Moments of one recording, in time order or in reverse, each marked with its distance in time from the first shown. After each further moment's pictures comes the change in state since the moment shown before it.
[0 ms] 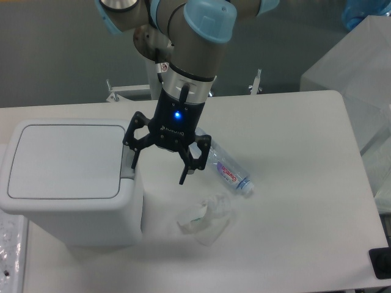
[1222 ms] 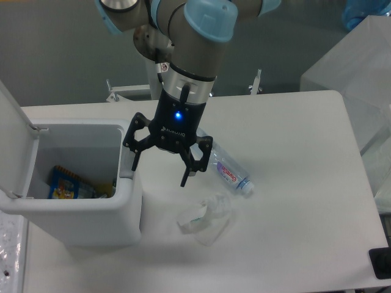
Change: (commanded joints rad) arm 0.018 -0.028 0.081 0.029 0.044 0.066
